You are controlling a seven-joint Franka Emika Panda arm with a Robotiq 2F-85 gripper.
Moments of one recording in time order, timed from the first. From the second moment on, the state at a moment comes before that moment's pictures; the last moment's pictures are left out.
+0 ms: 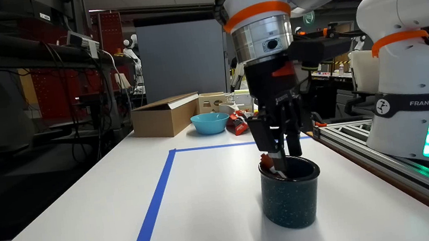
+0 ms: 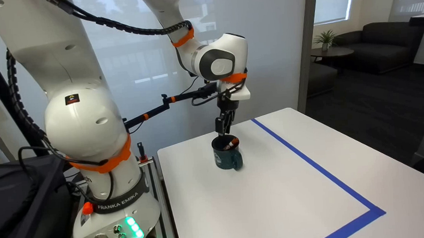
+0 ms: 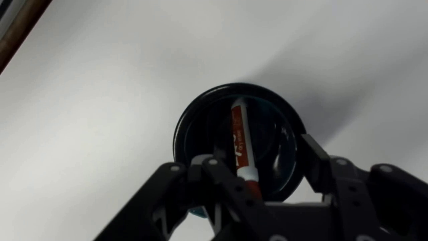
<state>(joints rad) 0.13 -0.05 0.18 -2.68 0.18 2.49 0.99</state>
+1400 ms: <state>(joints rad) 0.12 0.01 0.15 -2.67 0.00 2.53 1.01</state>
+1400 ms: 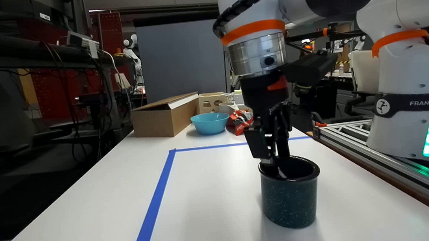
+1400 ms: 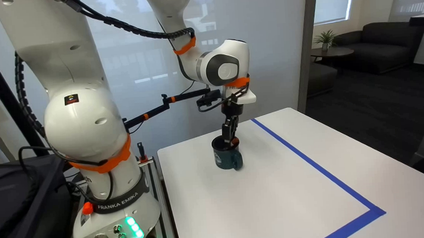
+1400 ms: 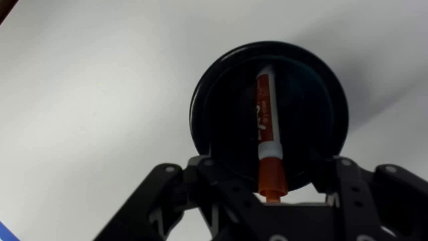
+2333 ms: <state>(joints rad) 0.14 0.08 0.15 -2.64 -0.01 2.61 1.00</state>
